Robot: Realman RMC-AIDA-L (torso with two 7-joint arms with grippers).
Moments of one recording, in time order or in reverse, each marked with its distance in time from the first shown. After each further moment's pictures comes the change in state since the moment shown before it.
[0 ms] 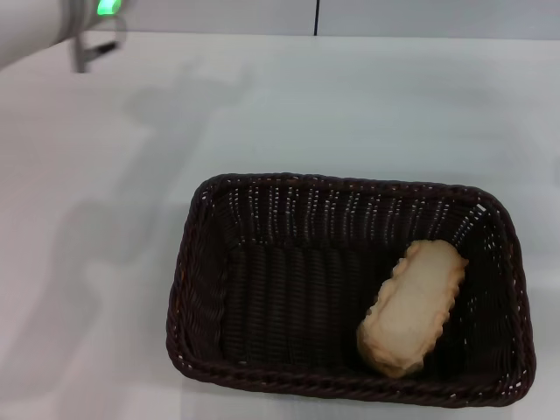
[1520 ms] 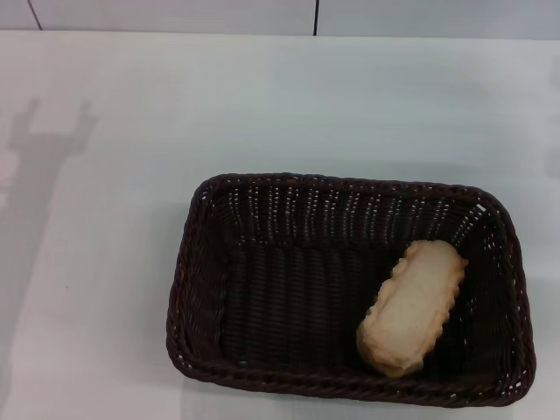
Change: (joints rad) left arm 0.093 -0.002 -0.012 1.165 0.003 1.858 -0.292; right arm 0.031 0.016 0.069 0.003 -0.067 0.061 0.064
